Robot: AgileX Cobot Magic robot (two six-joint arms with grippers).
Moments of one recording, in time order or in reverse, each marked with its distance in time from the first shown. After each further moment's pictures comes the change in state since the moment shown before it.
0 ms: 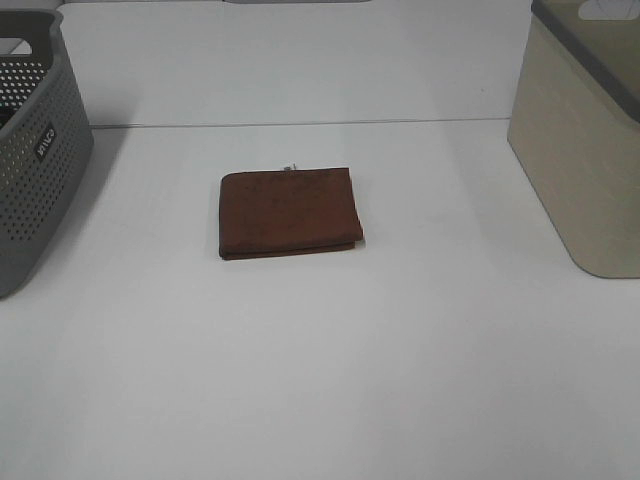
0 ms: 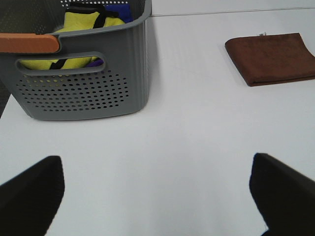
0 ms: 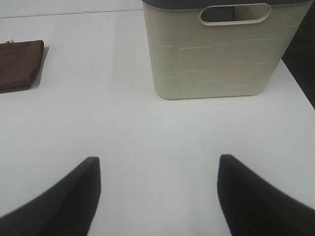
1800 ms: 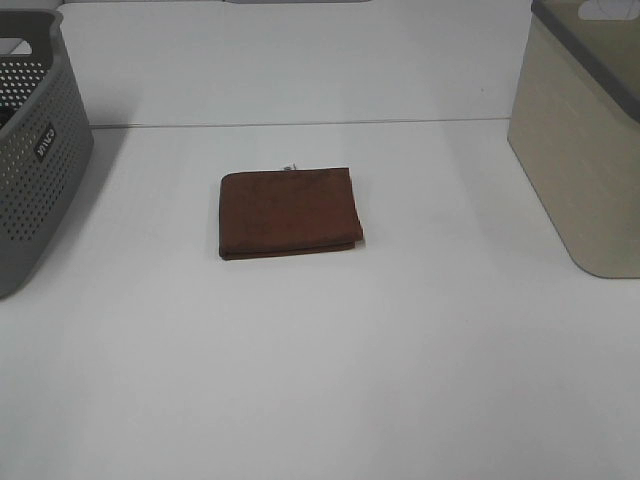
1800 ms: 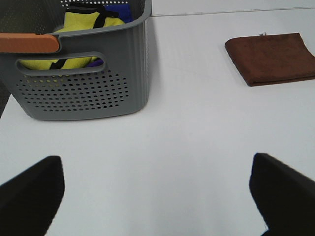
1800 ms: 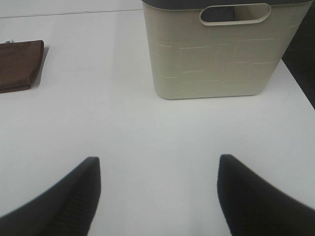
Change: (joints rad) left arm 0.000 0.000 0.000 0.000 0.000 0.000; right arm 0.000 0.000 0.000 0.000 0.000 0.000
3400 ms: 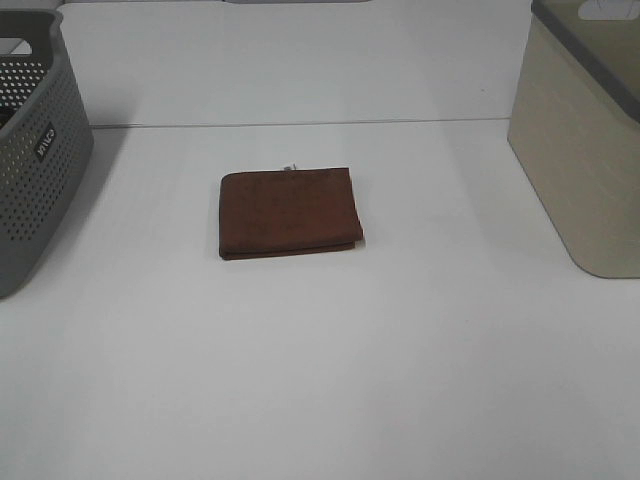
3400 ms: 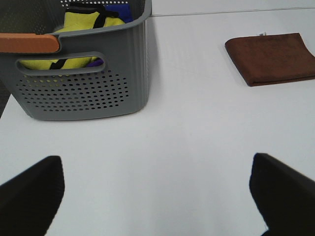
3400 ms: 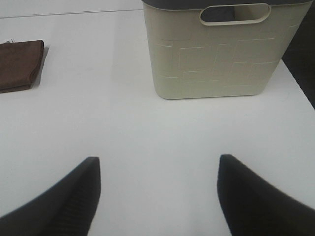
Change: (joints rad) left arm 0.000 0.000 0.000 0.000 0.000 0.000; right arm 0.000 0.000 0.000 0.000 0.000 0.000
